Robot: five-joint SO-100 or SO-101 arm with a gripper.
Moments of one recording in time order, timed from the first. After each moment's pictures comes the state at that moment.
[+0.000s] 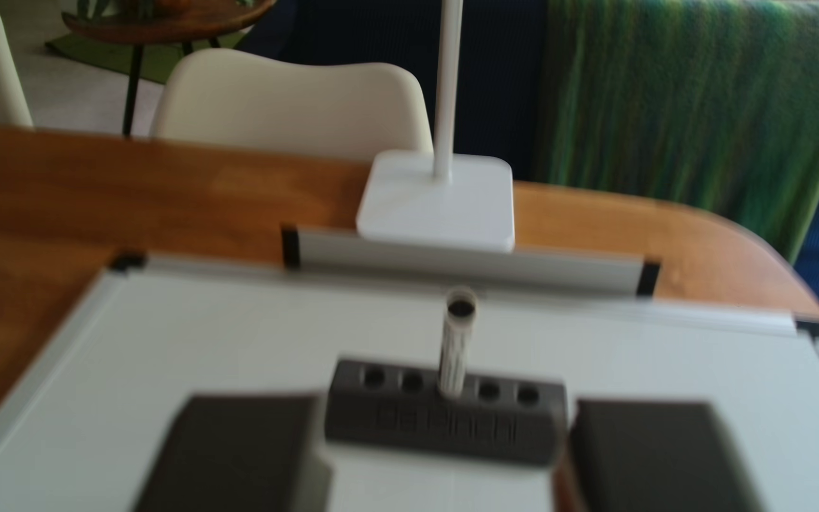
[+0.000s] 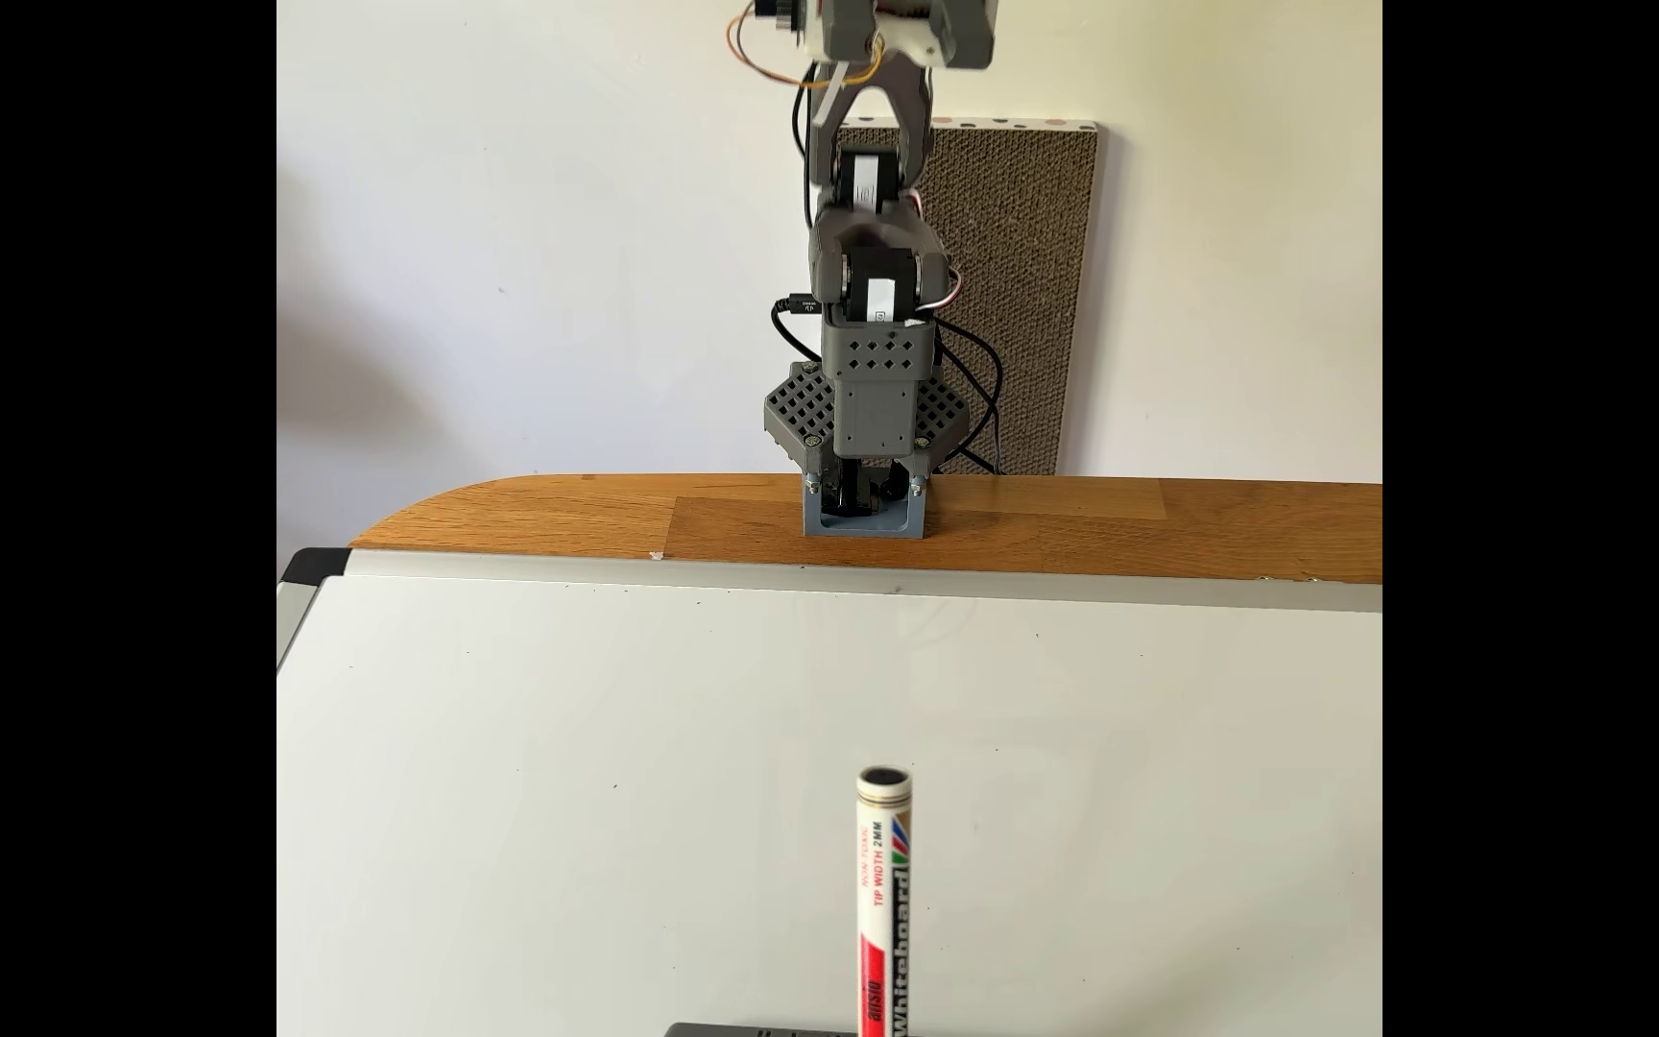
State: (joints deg) arm 0.1 175.2 104.4 87.9 -4.7
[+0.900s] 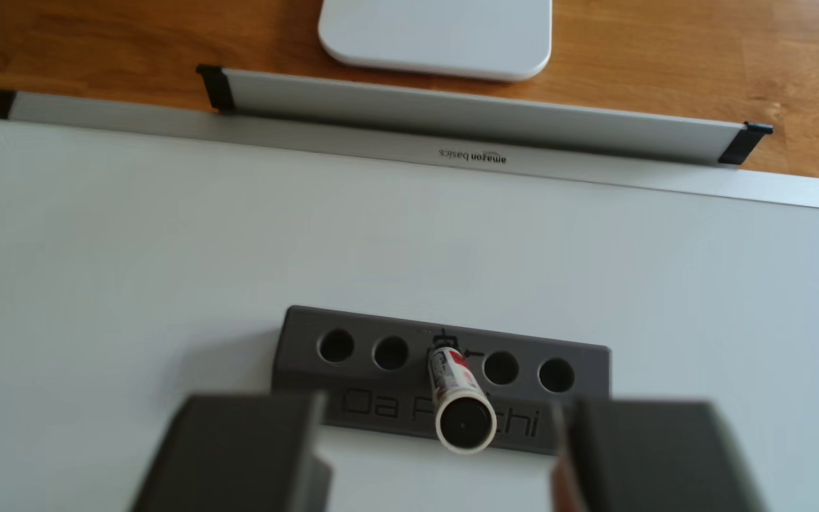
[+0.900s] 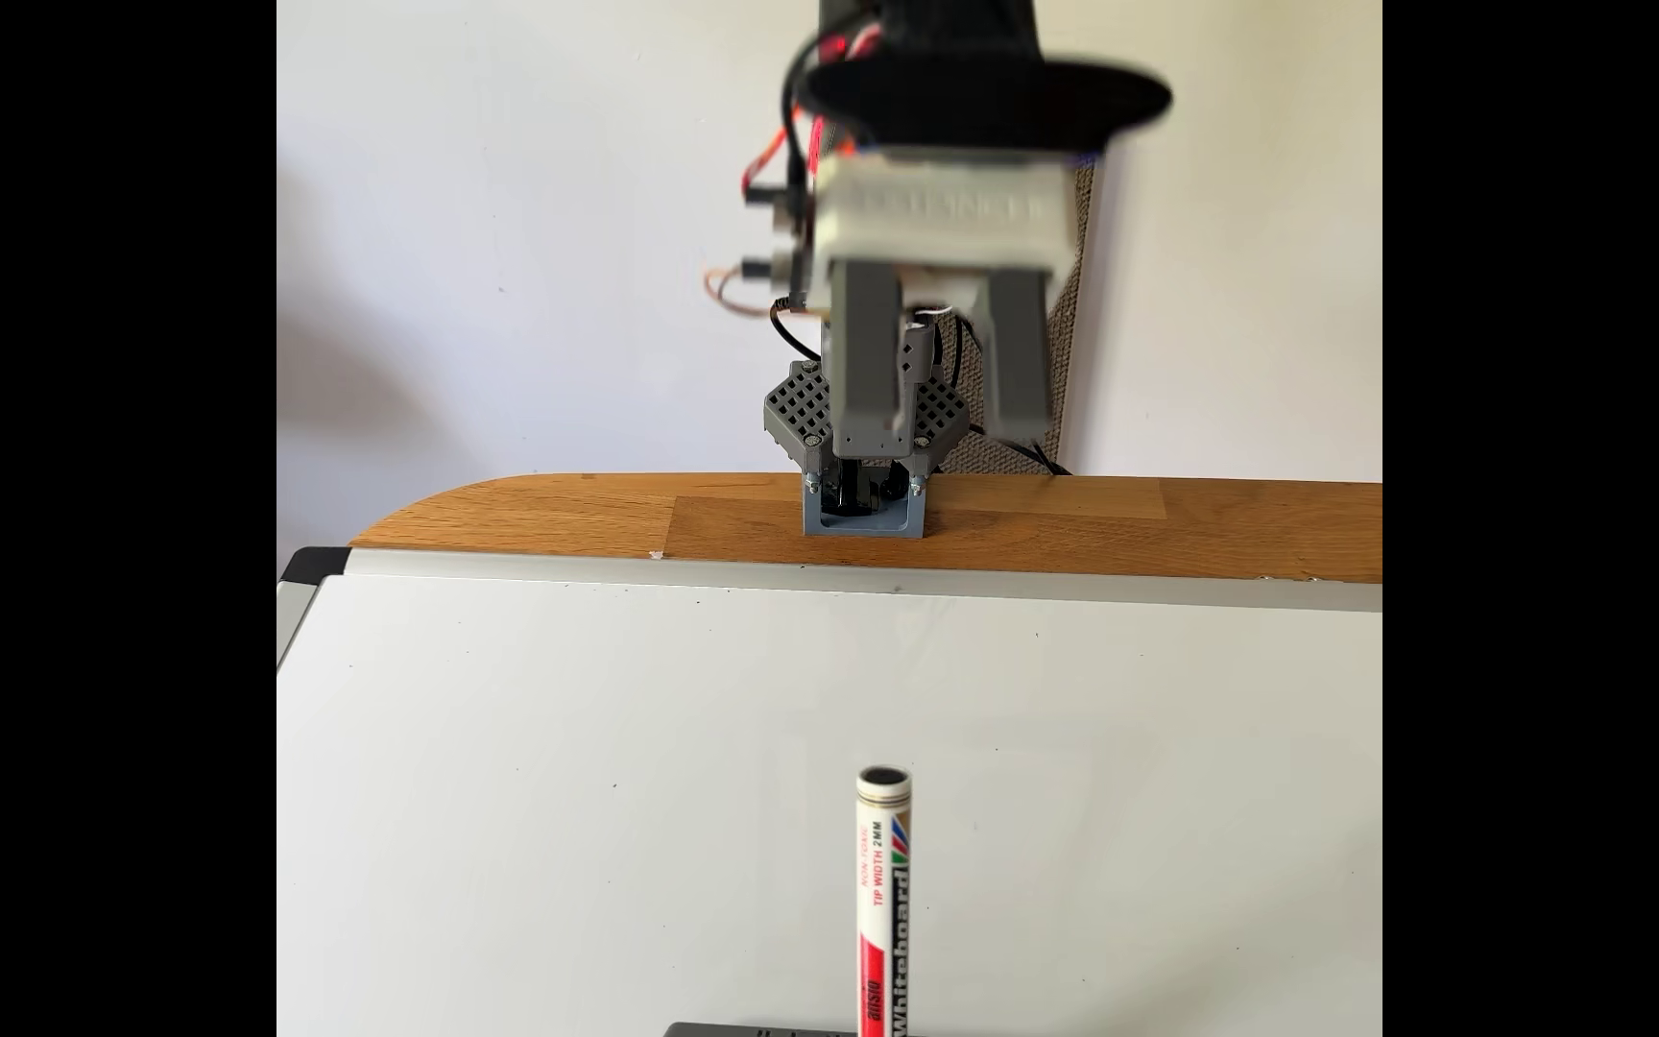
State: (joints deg) arm -0.2 103.4 74.4 69.3 -6.2
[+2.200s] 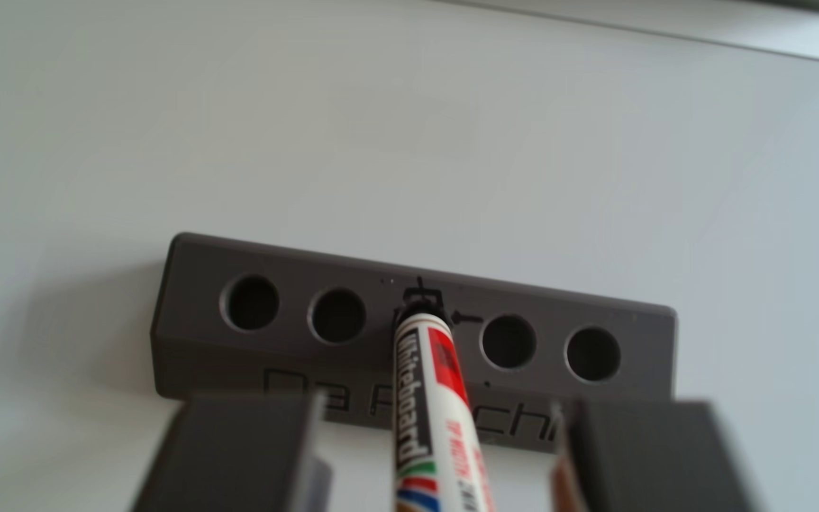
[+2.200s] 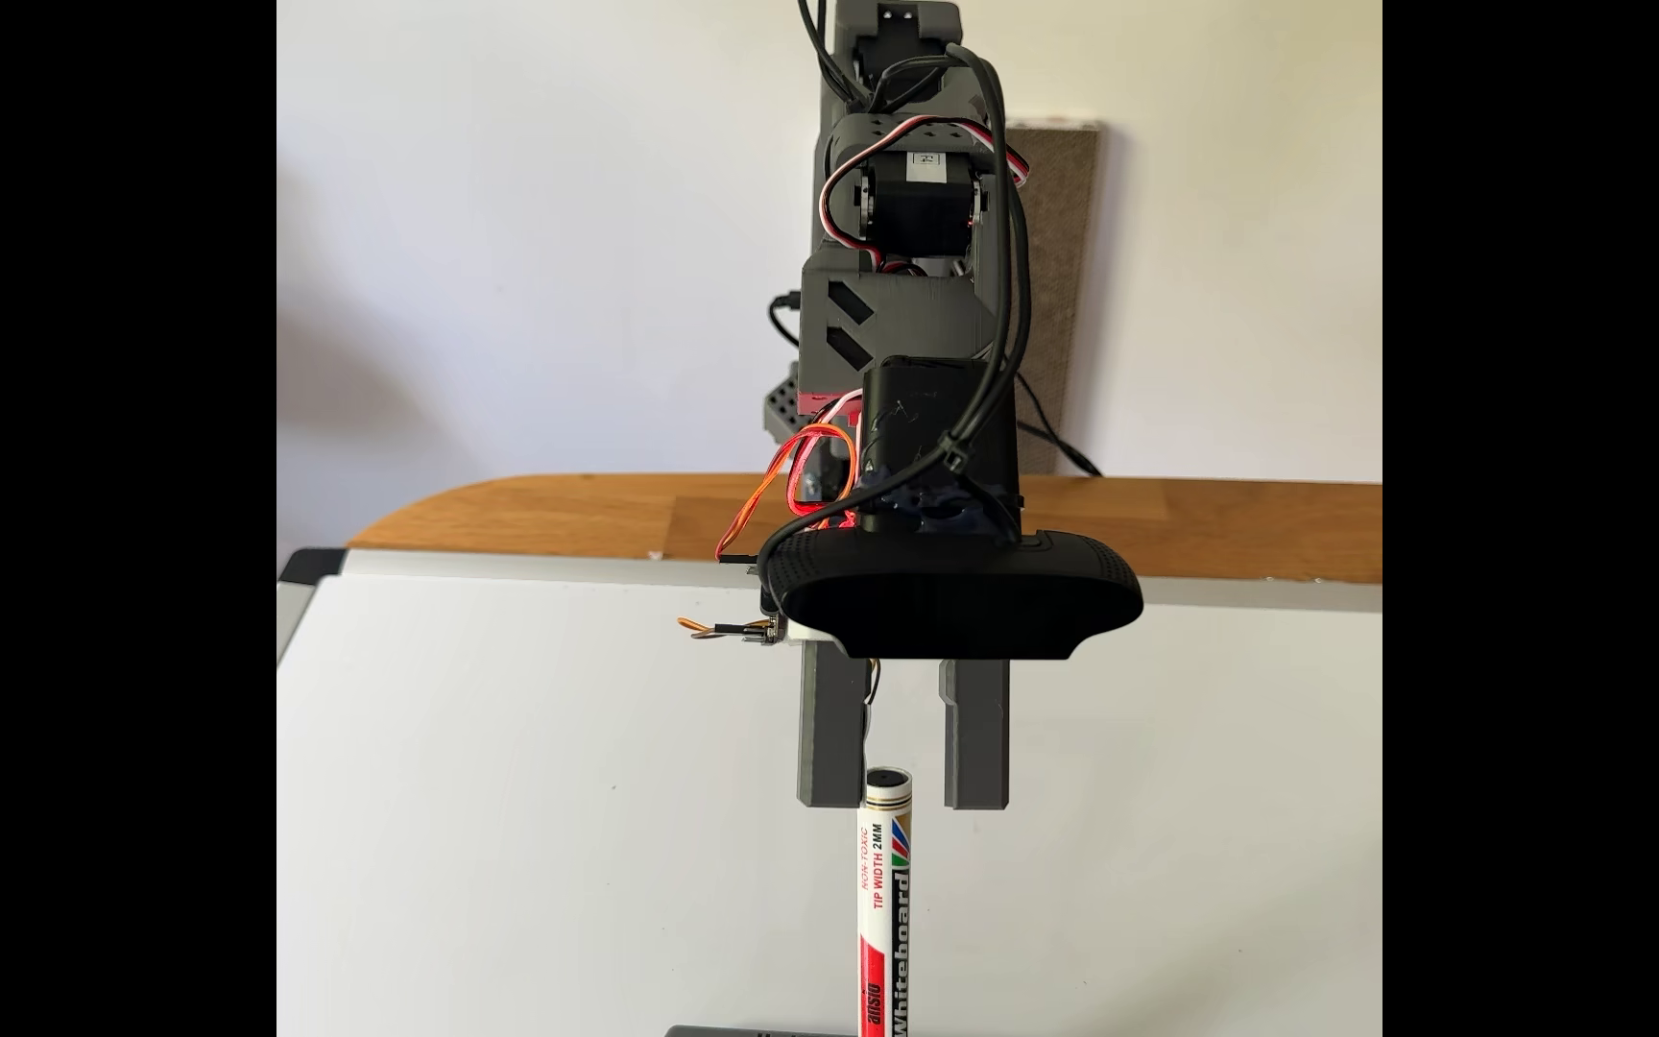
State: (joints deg) arm 1.5 79.6 74.3 56.7 -8.0
